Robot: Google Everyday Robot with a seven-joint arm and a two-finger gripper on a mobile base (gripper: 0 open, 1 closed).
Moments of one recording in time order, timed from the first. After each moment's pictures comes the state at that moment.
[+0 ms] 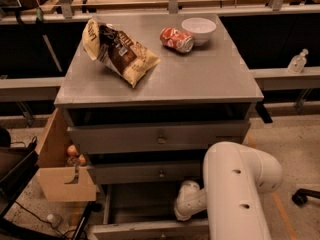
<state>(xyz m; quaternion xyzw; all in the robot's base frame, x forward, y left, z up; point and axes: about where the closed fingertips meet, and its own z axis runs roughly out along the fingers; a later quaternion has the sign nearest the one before) 0.517 -0.098 0.138 -0.74 0.67 -0.01 0.07</state>
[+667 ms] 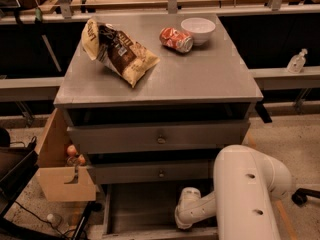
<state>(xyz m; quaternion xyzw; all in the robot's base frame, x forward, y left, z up) 0.478 -0.101 0.137 -0.72 0.69 0.00 0.06</state>
